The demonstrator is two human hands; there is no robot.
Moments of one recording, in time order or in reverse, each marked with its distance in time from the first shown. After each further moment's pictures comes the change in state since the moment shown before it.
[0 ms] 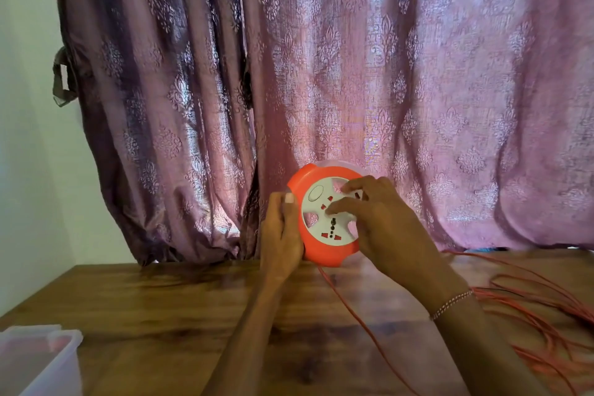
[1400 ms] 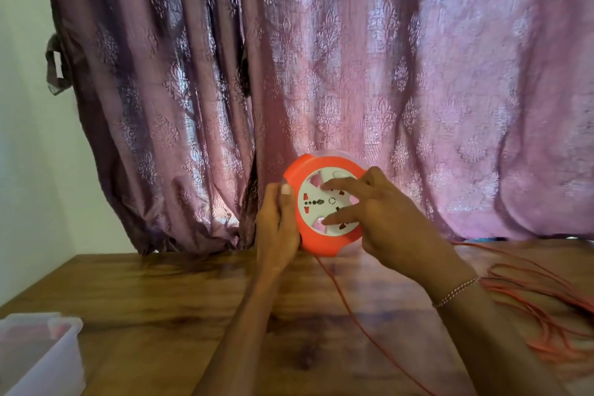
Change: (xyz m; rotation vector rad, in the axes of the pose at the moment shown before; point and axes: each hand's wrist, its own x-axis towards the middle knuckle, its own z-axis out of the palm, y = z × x) left_hand -0.003 -0.005 -0.003 0.026 -0.003 0.055; right_hand -0.001 0.002 -0.009 -0.079 -0.151 -0.207
